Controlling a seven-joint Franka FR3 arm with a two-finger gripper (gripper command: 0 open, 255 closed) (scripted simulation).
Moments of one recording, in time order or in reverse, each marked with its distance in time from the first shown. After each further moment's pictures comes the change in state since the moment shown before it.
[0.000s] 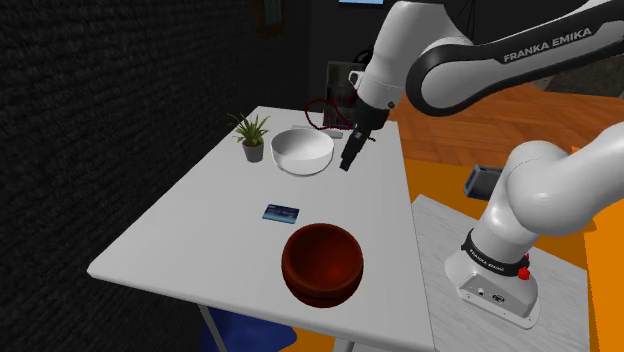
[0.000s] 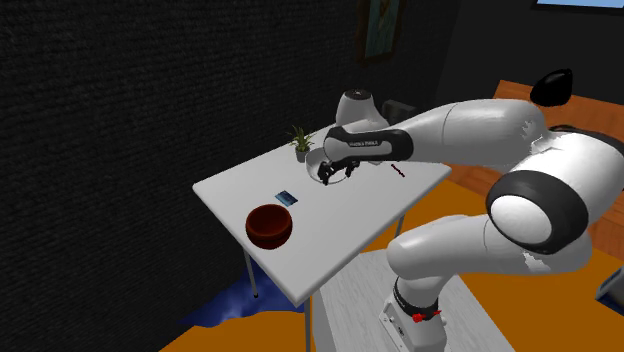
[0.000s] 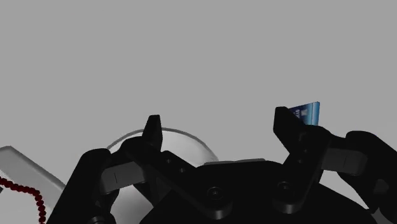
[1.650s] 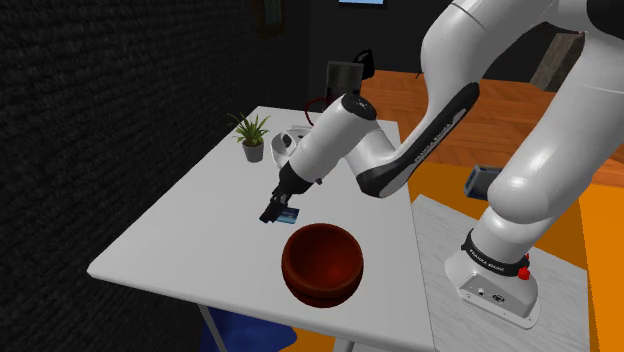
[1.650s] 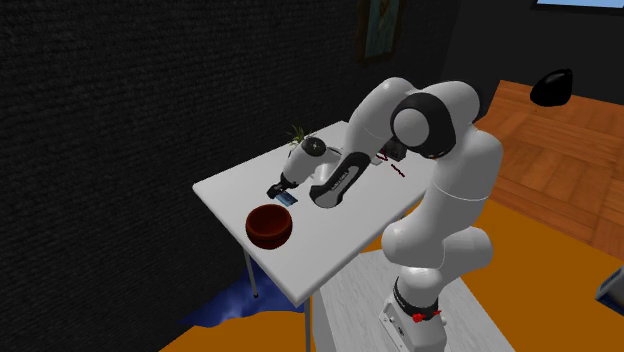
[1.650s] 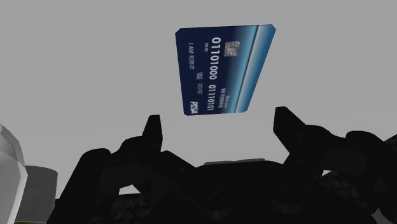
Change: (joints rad) arm -0.494 0.711 0.616 0.176 -0.855 0.878 0.705
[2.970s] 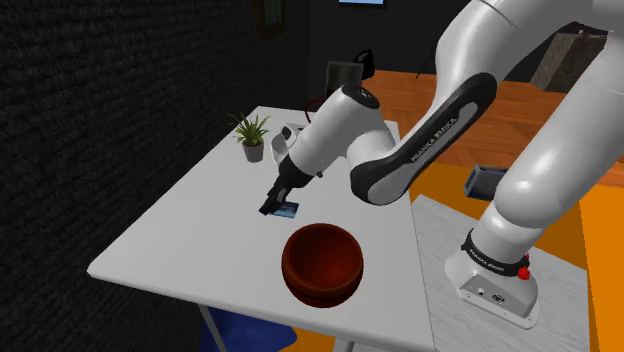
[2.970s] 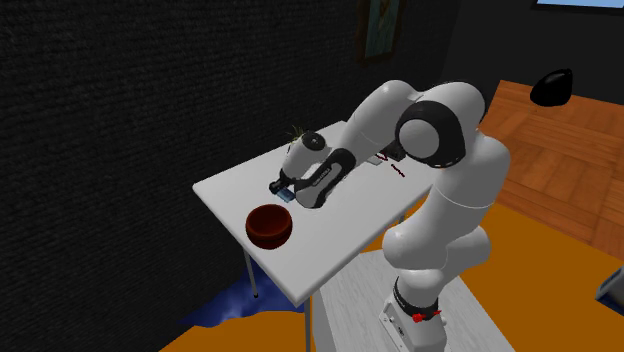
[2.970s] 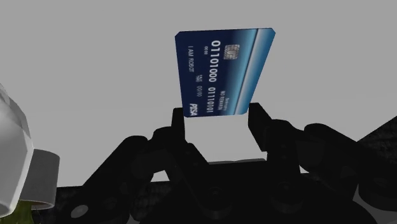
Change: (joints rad) arm 0.141 -0.082 -0.049 -0.044 0.534 -0.018 -0.439
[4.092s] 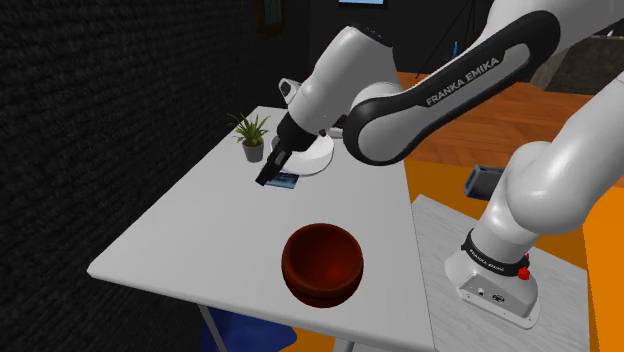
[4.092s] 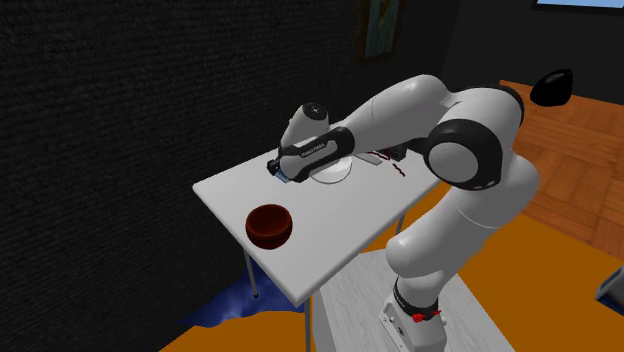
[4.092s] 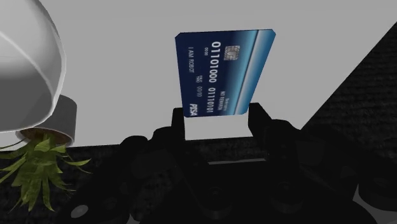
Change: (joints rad) arm 0.295 -0.202 -0.250 0.070 0.403 -0.263 -0.317
